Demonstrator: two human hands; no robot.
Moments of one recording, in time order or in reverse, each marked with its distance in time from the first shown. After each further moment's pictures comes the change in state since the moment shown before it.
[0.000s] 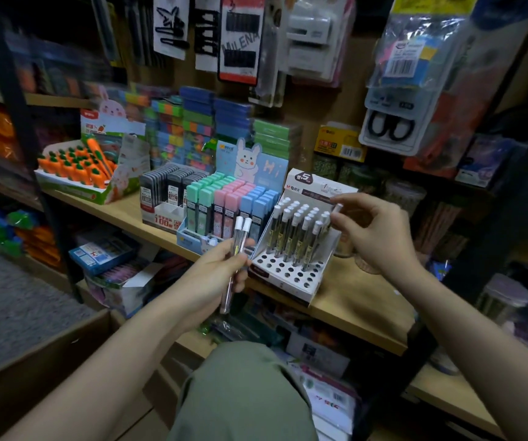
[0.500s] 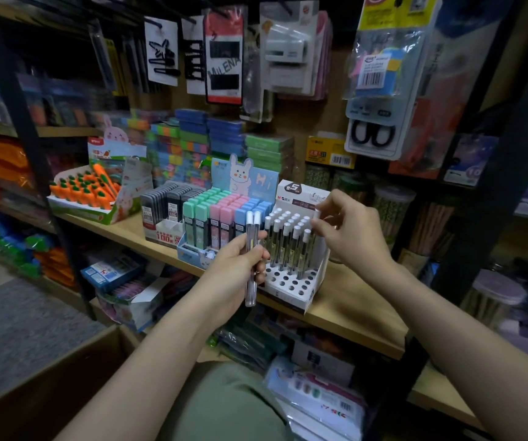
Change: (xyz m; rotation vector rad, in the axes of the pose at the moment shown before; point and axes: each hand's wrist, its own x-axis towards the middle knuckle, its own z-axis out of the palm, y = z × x) left_hand 0.007 0.024 0.045 -0.108 0.076 0.022; right_hand 0.011 0.005 0.011 -0.056 -0.018 -0.007
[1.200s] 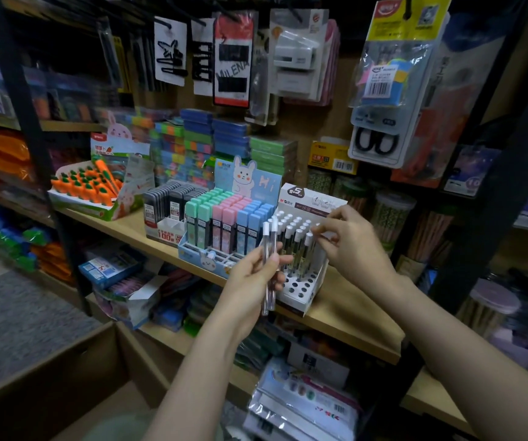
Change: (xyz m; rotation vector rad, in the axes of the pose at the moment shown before) left_hand -0.008 -0.022 0.016 -0.102 -0.023 0.027; right_hand -0.008 0.008 0.003 -0.273 -0.072 -0.190
